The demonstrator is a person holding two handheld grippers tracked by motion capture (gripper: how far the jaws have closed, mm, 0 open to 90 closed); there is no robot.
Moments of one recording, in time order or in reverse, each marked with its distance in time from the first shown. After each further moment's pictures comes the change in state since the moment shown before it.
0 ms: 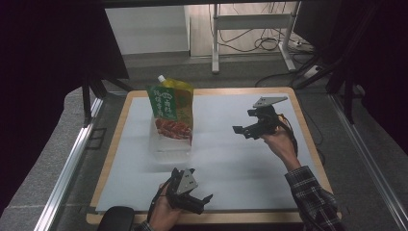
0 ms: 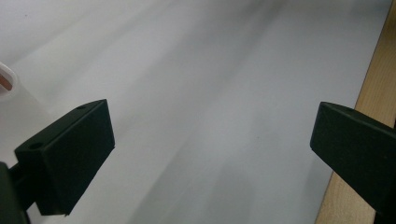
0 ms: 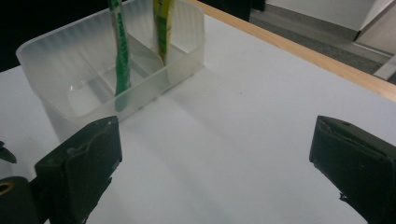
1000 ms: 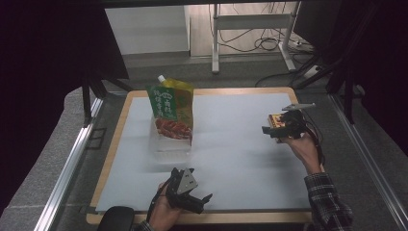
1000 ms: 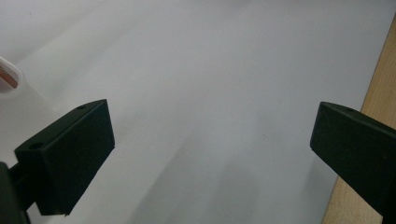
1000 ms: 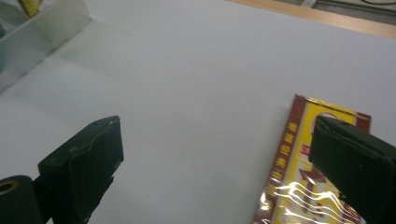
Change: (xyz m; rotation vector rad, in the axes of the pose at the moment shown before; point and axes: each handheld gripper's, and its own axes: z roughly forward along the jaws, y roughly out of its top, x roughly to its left) left arm 0.001 0.000 0.001 0.009 0.013 0.000; right arm -0.067 -0.063 -0.037 0.086 -0.248 0.202
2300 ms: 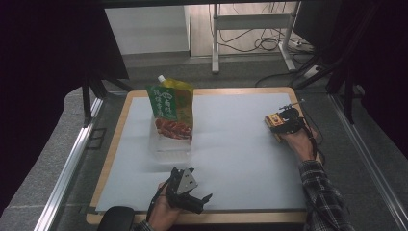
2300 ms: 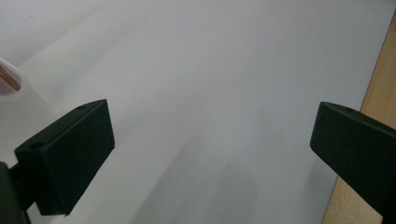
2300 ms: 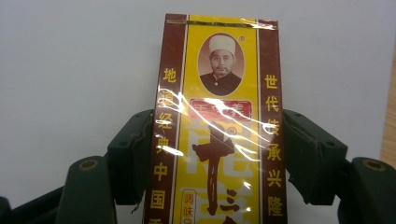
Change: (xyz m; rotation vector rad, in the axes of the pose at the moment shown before) left arm 0.000 0.000 -0.001 -0.004 0.001 0.008; right arm -0.041 -0.007 0.049 0.275 -0.231 0.052
